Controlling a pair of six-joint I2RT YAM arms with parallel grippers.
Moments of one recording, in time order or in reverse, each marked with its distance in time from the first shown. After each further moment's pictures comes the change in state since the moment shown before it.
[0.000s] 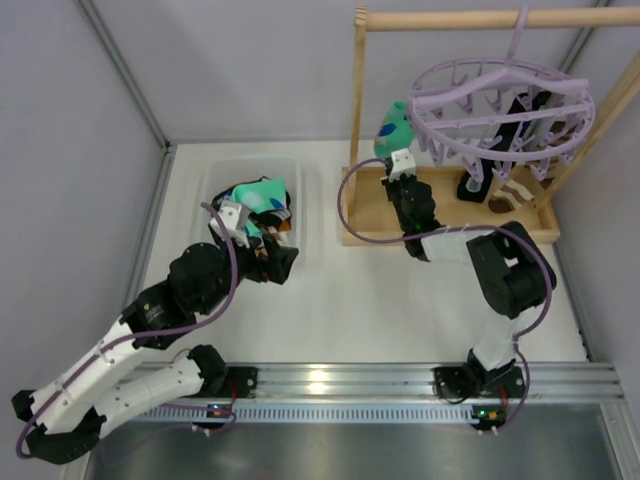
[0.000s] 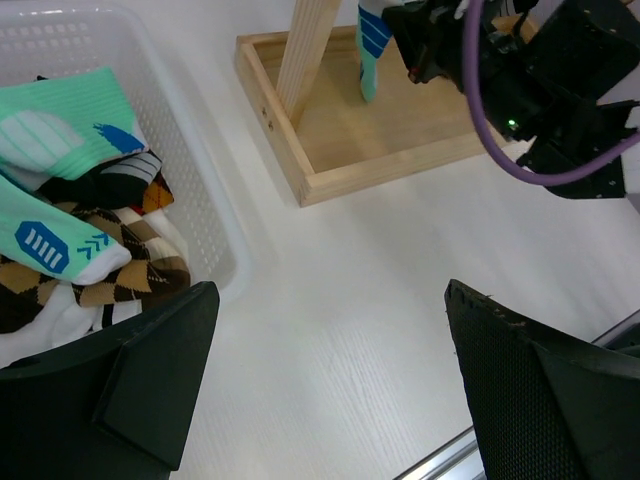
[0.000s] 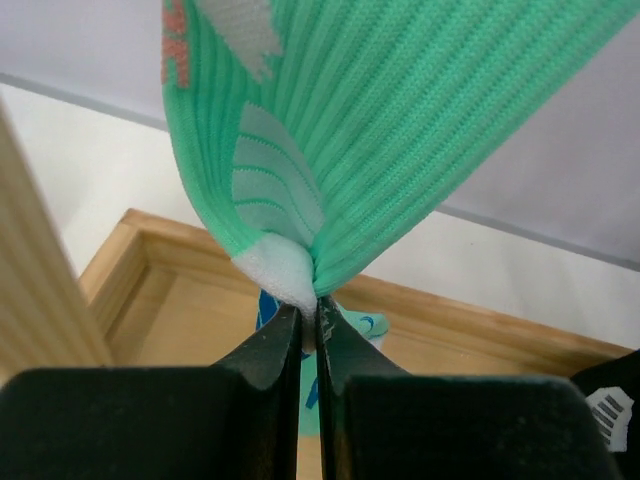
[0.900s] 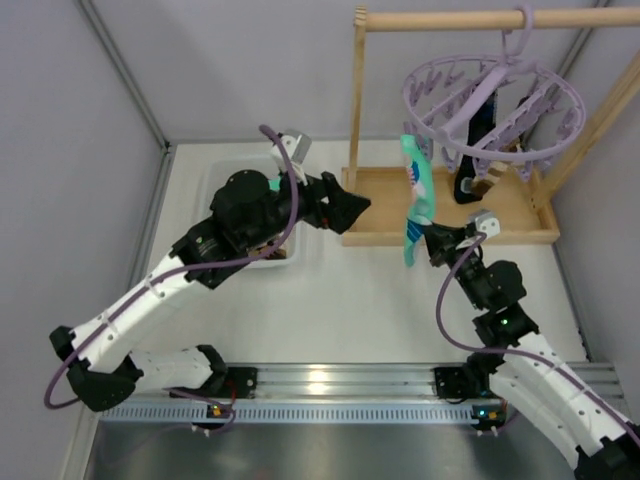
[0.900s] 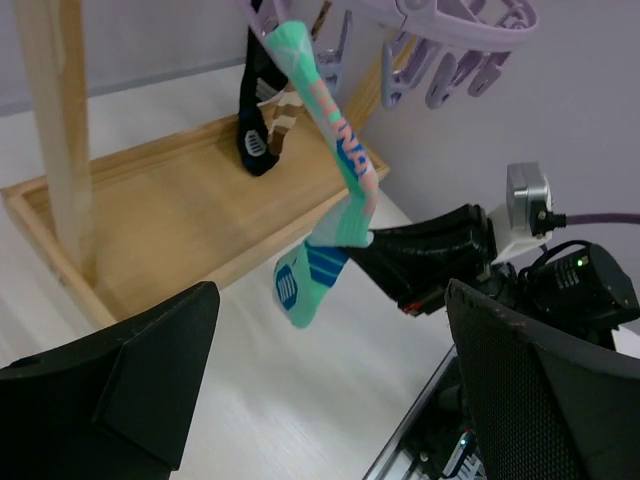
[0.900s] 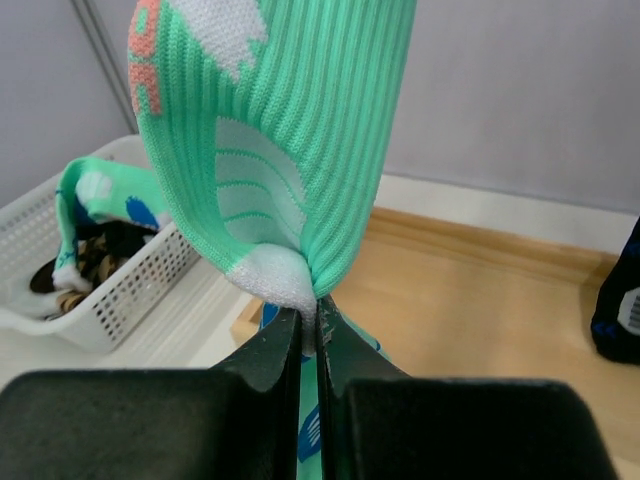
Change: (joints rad) left arm 0.000 0.435 0.406 0.211 0.299 -0.053; right arm 0.000 -1.200 -0.563 -0.467 -0.311 0.341
